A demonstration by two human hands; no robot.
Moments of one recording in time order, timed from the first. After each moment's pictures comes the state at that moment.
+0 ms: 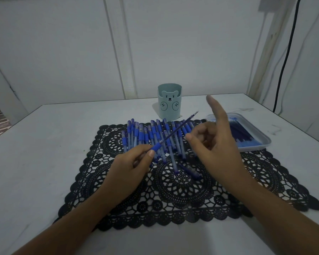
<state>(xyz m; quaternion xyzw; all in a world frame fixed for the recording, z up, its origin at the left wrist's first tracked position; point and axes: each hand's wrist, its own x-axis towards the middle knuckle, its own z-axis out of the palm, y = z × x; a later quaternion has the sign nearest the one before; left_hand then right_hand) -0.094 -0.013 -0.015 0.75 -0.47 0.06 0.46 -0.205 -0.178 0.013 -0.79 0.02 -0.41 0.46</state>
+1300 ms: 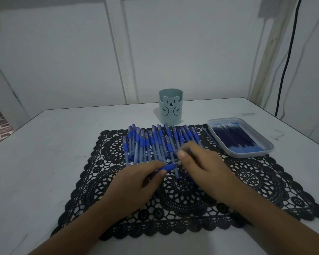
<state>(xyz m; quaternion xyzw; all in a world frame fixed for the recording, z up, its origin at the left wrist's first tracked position) -0.097 -0.011 -0.018 0.78 -0.53 0.05 0.33 -0.203 -0.171 0.005 -0.89 0.02 -0.23 0.39</state>
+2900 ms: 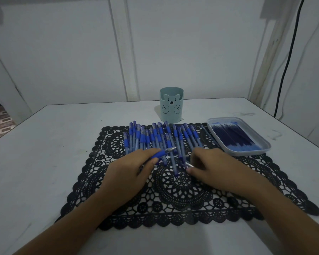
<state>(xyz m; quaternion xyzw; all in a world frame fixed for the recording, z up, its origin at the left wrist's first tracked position) -0.092 -0.009 -0.019 0.77 -0.52 0.20 0.32 -0.214 -0.190 0.019 -0.98 0.08 -0.04 0.17</state>
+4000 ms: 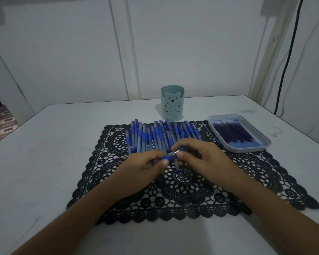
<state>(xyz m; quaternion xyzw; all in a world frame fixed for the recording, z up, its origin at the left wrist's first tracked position) -0.098 -0.016 -0.002 0.77 -0.52 -0.05 0.37 -0.201 -0.181 0.003 -0.88 -0.01 -0.19 0.44</state>
